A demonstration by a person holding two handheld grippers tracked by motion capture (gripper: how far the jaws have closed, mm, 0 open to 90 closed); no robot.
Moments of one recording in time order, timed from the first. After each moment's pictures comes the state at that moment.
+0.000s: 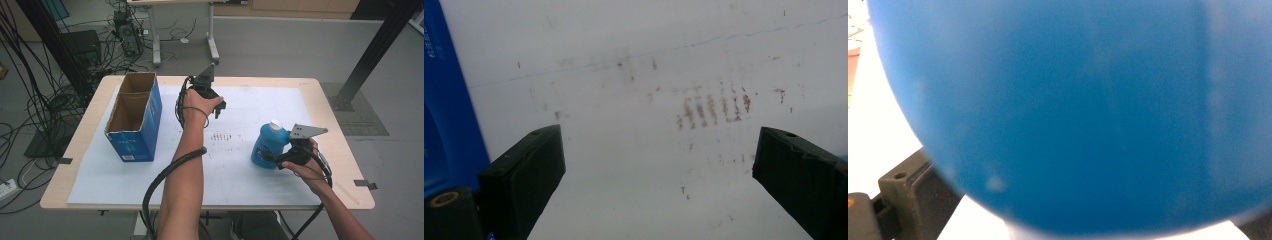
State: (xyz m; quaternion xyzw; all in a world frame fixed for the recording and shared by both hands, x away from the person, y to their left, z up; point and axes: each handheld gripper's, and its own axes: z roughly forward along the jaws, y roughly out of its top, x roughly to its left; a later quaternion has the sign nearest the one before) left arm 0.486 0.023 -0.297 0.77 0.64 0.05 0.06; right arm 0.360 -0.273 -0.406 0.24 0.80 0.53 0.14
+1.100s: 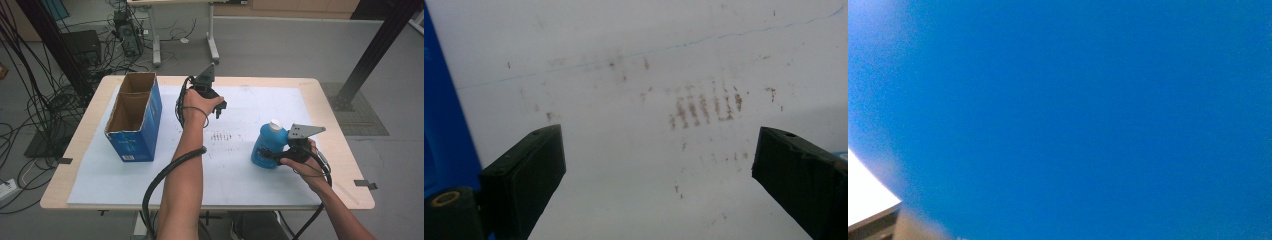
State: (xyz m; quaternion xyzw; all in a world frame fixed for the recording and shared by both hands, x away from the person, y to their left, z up) left arm 0.487 0.023 -0.297 0.77 0.64 0.03 0.06; right arm 0.366 -0.273 -0.410 0.21 0.82 0.52 0.12
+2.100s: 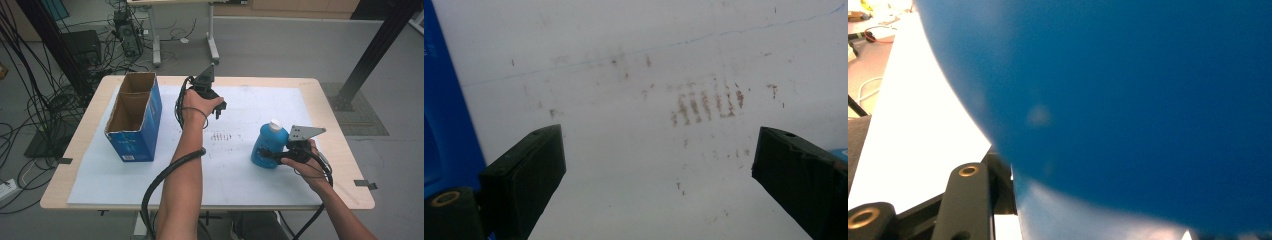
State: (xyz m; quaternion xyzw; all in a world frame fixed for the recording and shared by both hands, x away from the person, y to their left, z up) left arm 0.483 0.024 -0.295 0.77 0.63 0.04 0.06; right arm 0.364 -0.274 -0.411 0.19 0.82 0.53 0.11
